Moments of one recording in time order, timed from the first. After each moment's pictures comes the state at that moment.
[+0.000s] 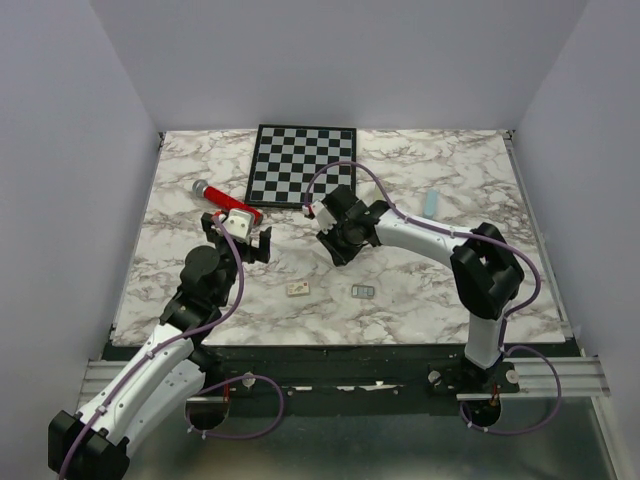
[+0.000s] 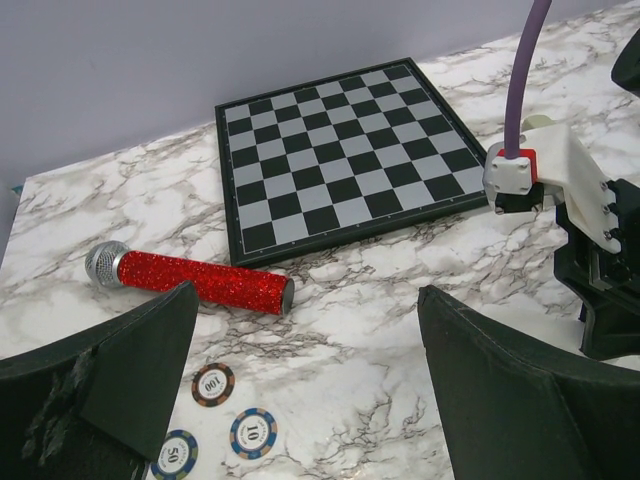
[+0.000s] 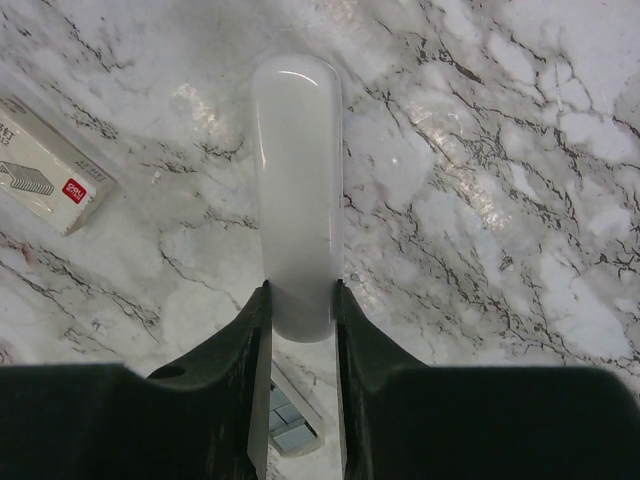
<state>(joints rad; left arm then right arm) -0.49 0.64 0.44 0.19 -0.19 0.11 0.78 1.90 1.38 -0.58 -0.09 -0.13</state>
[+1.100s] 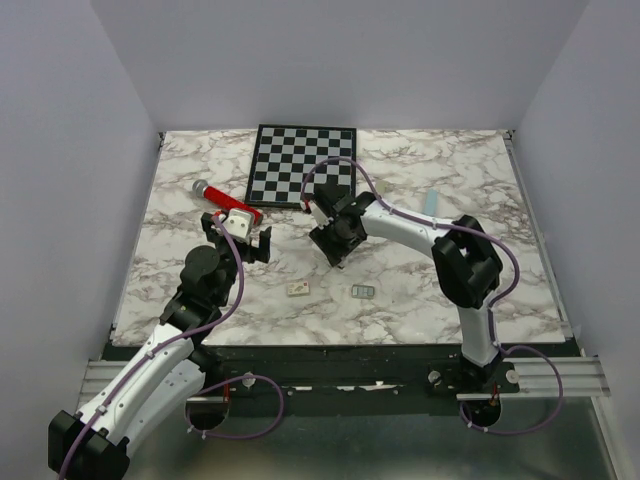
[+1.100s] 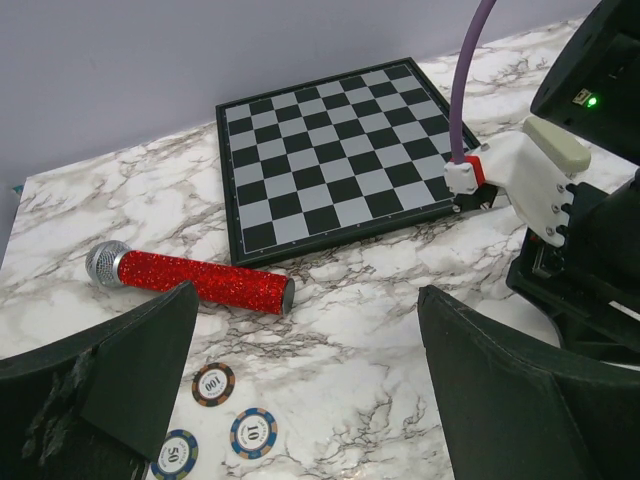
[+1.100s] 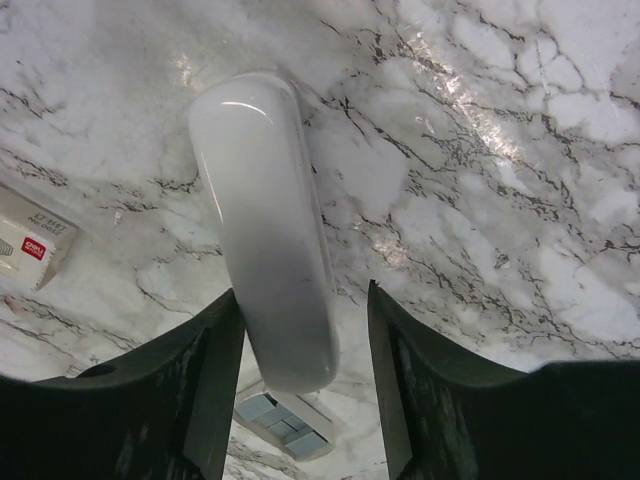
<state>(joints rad) -0.49 0.64 0.44 0.19 -0.19 0.11 0.78 2.03 1.55 -0.73 -0.02 -0.02</state>
